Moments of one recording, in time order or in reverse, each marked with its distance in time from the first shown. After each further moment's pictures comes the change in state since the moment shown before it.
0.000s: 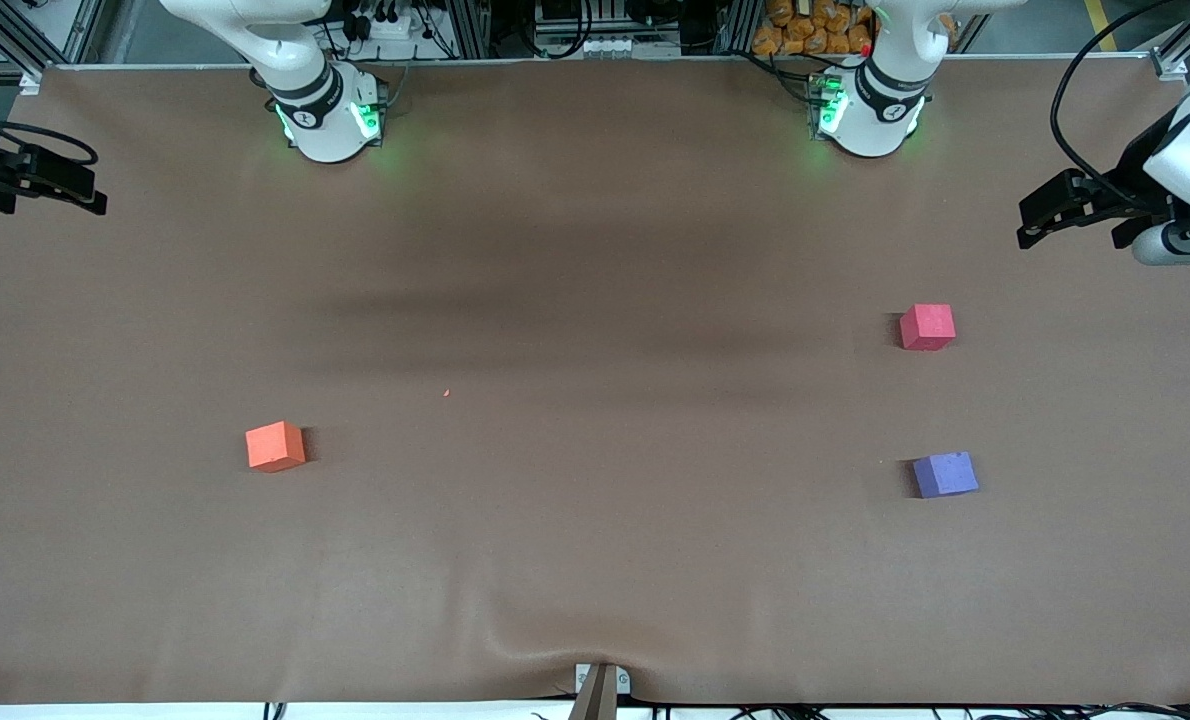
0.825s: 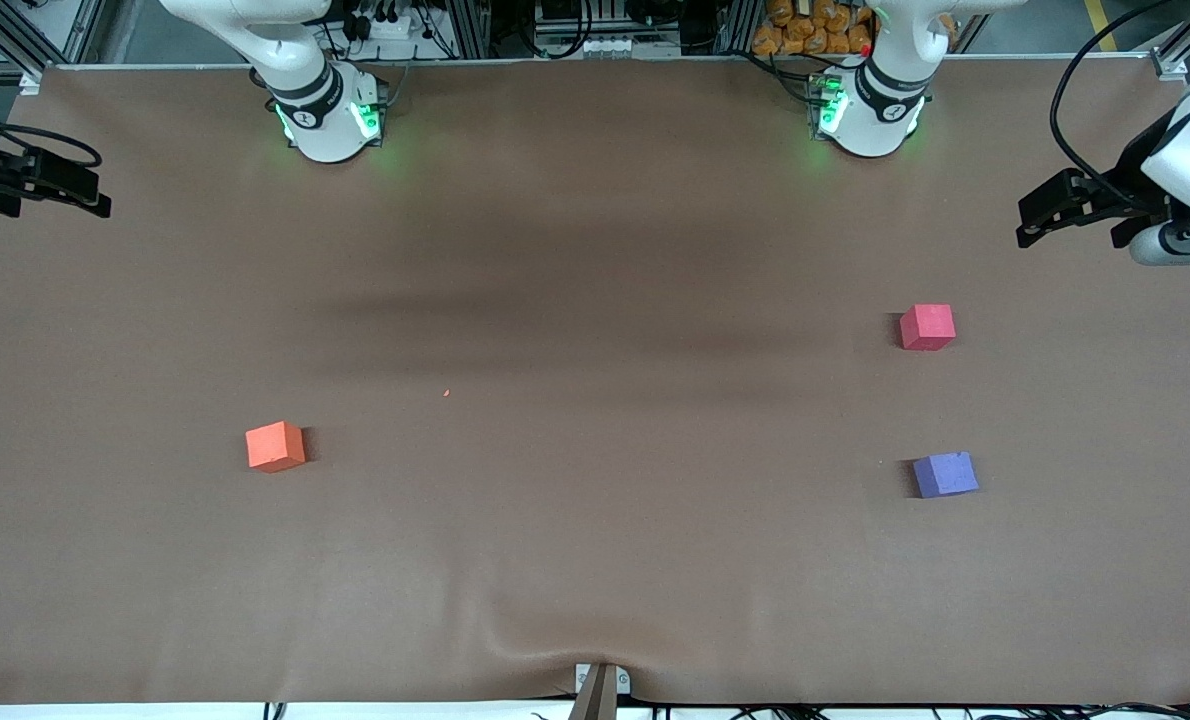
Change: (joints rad) left arm 0.002 0.000 -0.003 -0.004 0.000 -0.005 0.007; right arm 0.000 0.001 0.000 -0.009 0.010 0.011 0.000
